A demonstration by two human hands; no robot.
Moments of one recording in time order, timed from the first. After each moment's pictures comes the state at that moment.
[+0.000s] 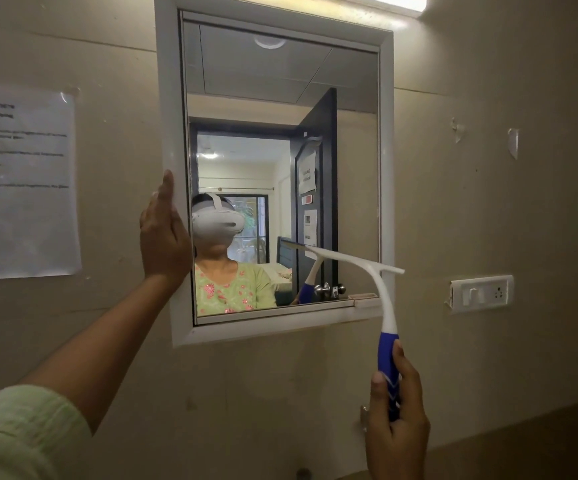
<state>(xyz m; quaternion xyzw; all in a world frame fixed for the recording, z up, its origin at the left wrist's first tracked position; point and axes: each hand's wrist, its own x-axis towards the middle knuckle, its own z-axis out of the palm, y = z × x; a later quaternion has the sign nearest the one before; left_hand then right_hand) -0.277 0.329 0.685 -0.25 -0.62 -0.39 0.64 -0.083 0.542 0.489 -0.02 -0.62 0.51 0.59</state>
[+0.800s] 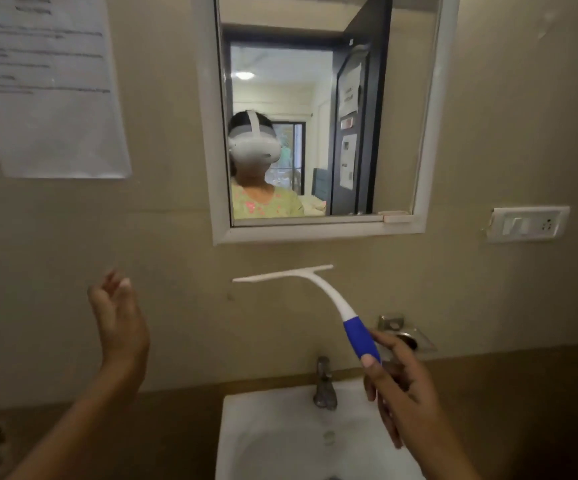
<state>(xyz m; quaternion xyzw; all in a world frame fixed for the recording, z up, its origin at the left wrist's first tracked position) -0.155 0.236 0.477 -0.02 -0.63 -0.68 0.38 0.005 0.536 0.453 0.05 -0.71 0.66 0.23</state>
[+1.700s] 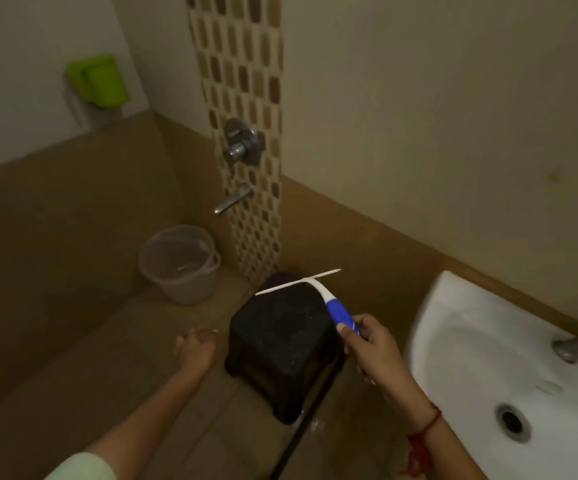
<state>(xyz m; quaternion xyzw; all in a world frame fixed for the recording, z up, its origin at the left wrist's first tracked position) 0.093 0.018 0.179 0.56 -0.71 -0.43 0.06 -0.038 0.270 0.279 0.12 -0.81 0.51 -0.28</state>
